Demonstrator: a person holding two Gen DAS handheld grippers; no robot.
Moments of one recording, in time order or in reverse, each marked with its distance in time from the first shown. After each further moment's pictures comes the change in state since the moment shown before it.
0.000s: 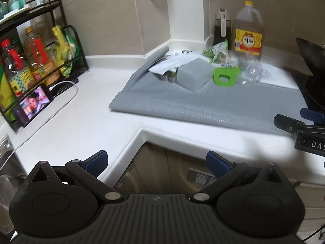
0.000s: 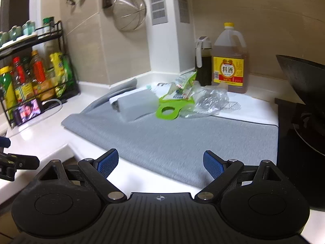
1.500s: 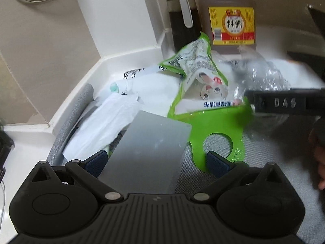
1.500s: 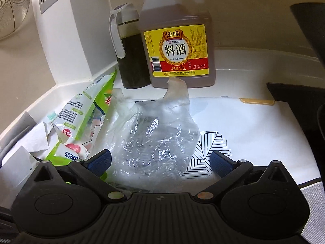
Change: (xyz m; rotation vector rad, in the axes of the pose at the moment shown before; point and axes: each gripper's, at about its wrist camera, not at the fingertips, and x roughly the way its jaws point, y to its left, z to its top) left arm 0.244 -0.106 0.157 0.320 -0.025 -0.125; right arm 0.242 -0.088 0.081 0.274 0.072 -0.290
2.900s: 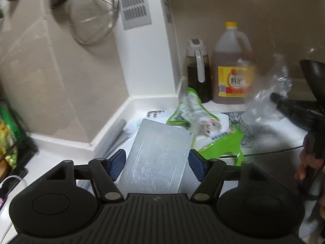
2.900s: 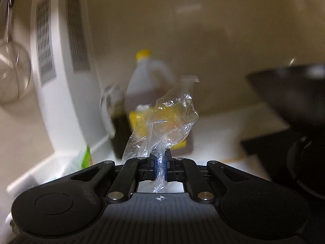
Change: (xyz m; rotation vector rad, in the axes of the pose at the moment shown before) left arm -0.113 0.035 -0.008 -0.146 -0.209 0.042; right arm -0.063 -0.017 0.009 0.079 -0.450 -0.054
